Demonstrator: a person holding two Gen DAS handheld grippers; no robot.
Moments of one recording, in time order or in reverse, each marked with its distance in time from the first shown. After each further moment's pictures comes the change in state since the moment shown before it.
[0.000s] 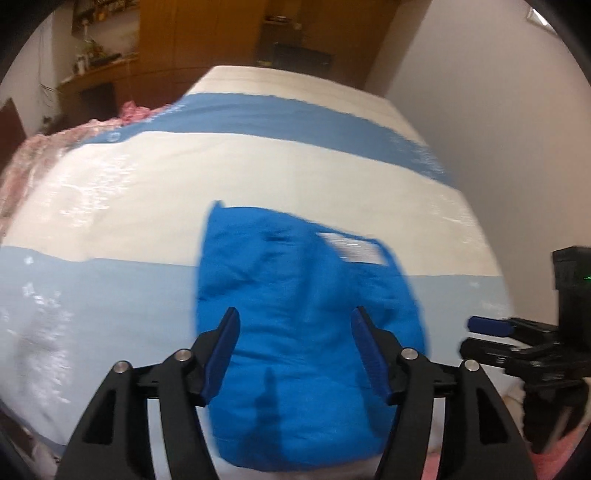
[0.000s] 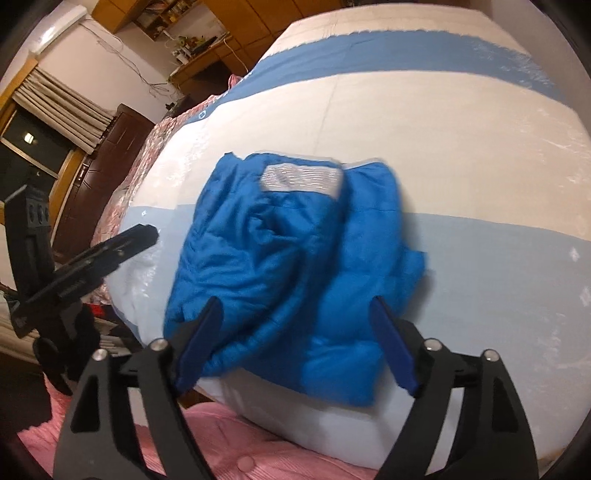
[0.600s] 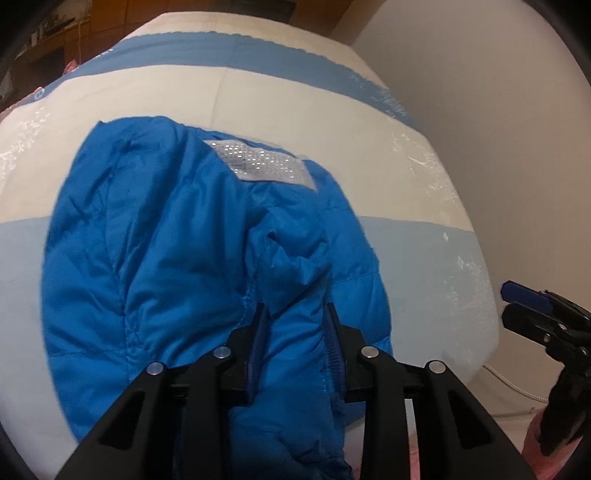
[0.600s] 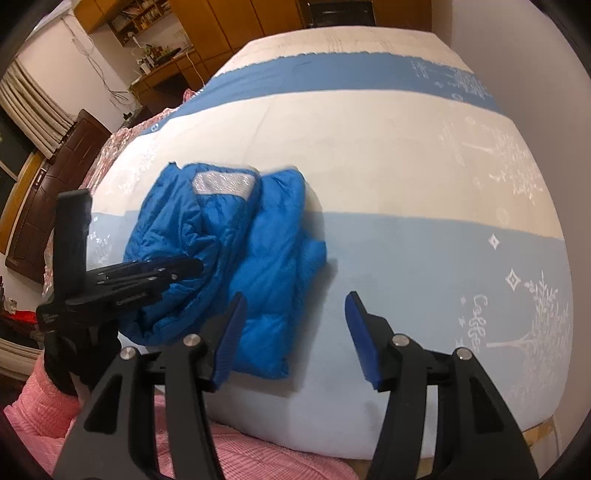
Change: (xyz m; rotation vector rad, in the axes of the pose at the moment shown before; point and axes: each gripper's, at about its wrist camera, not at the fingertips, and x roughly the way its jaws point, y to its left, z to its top) left arm 0.094 -0.068 -0.036 0.032 0.166 -0.223; right arm -0.054 -0.047 -0.039 -0.001 -0.083 -0.233
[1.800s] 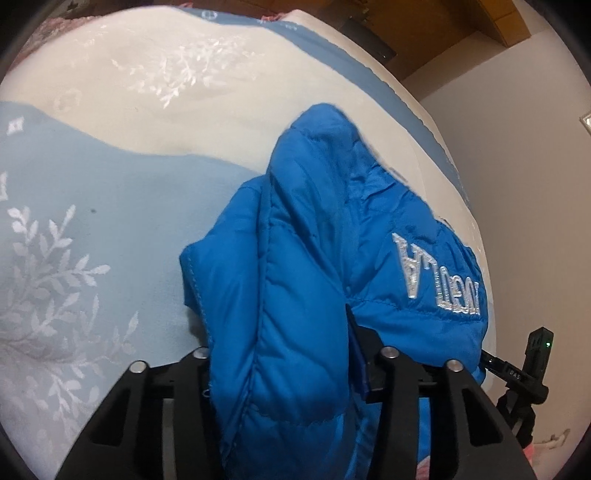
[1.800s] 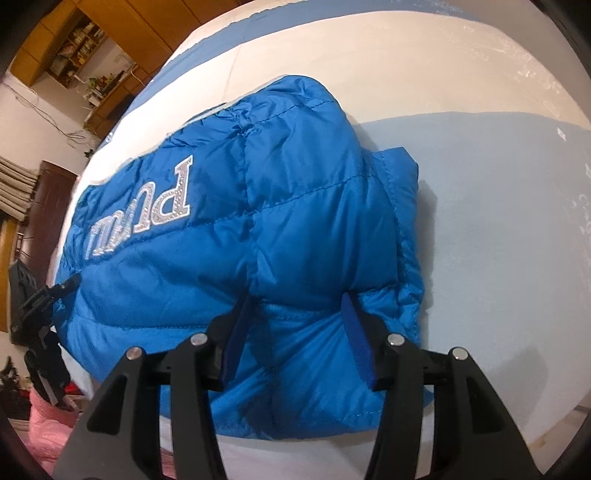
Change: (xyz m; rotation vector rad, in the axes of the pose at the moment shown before) left arm -0.081 0.323 -0.032 -0.288 -0.086 -0.048; right arm 0.147 0.049 -0.033 0.279 0.034 0.000
